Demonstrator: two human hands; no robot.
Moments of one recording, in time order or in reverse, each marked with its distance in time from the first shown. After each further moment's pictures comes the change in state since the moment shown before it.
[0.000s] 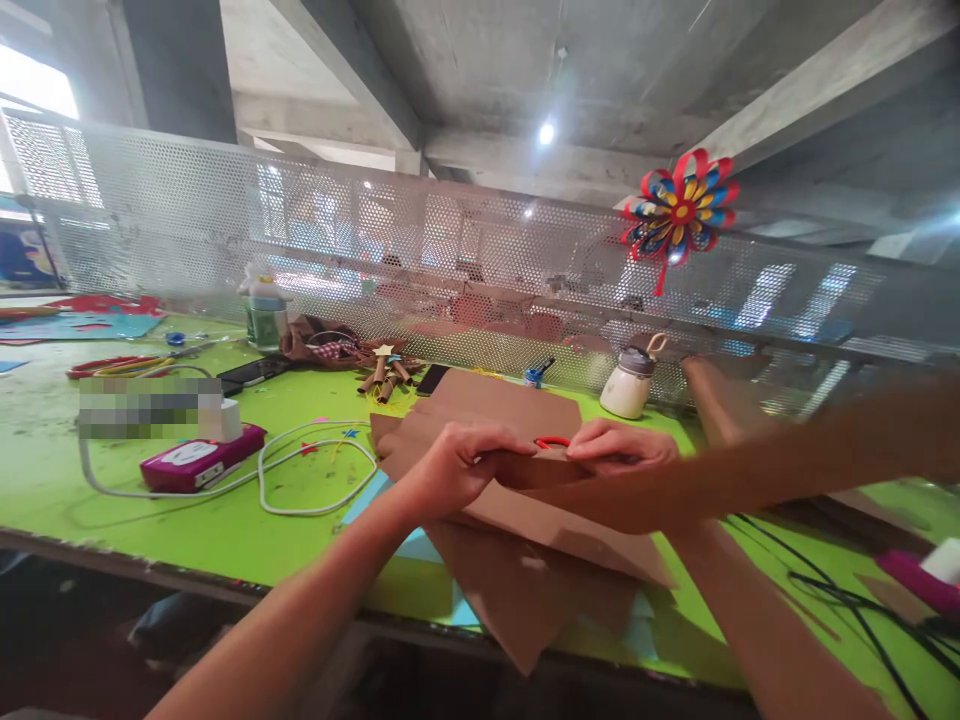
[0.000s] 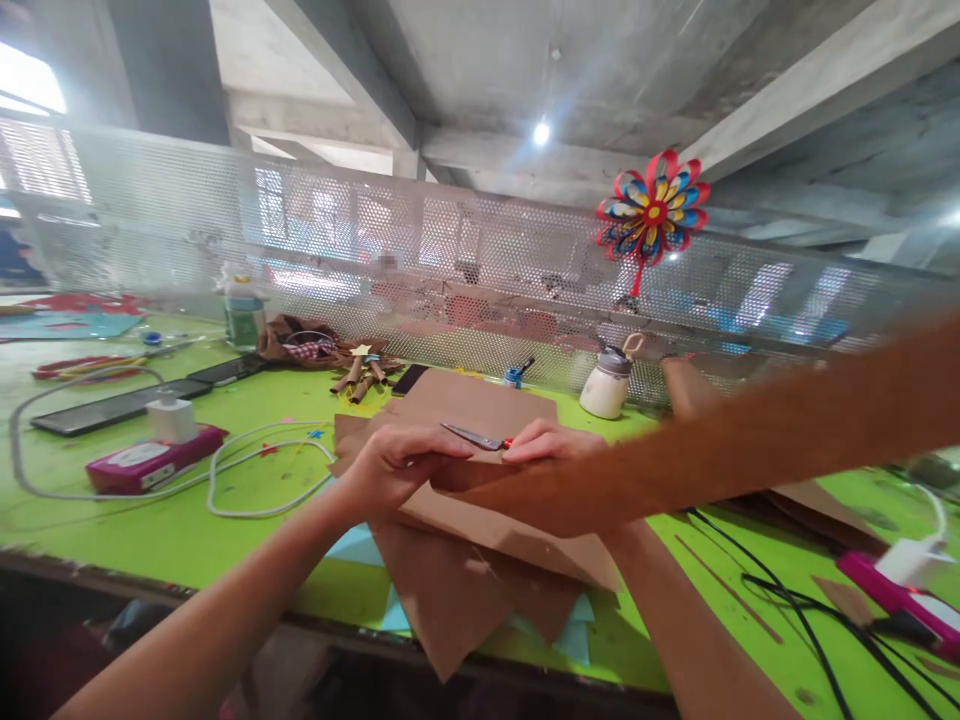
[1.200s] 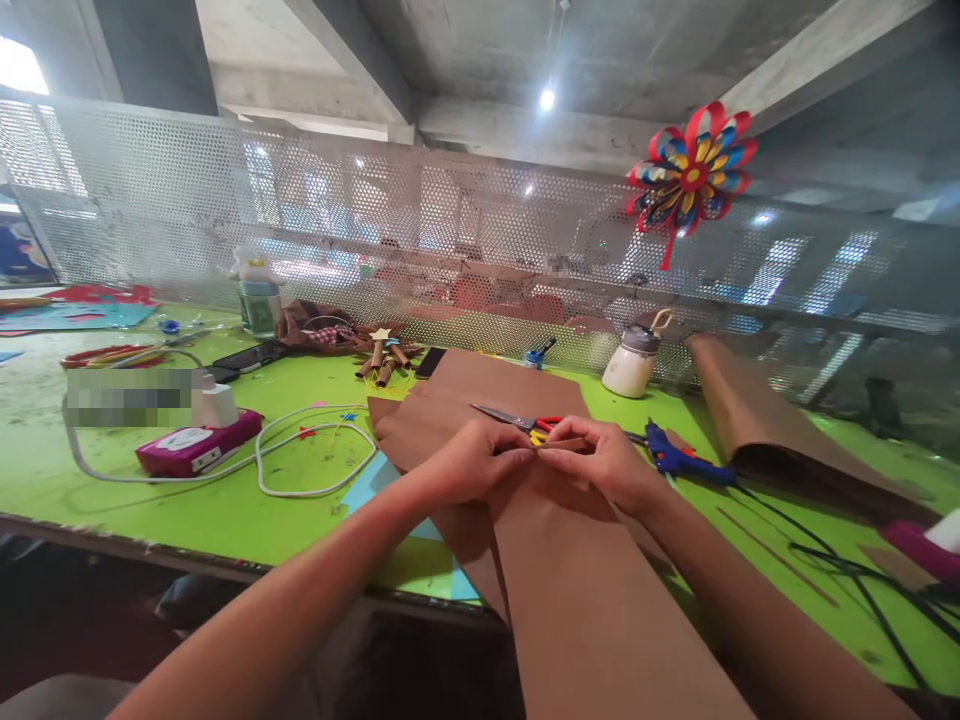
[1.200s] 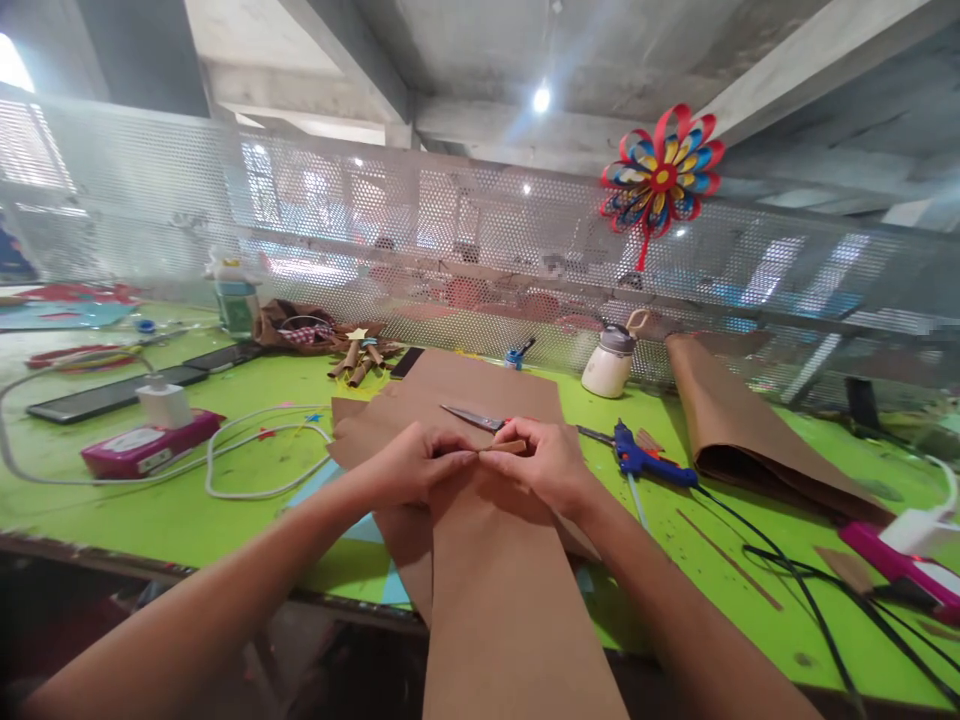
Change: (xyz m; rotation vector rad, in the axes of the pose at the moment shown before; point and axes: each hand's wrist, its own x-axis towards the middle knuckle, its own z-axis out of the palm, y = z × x) left_hand 0.006 -0.019 0.024 0.099 -0.239 -0.294; right_hand 0.000 -0.003 0.035 -0.057 -0.025 0.322
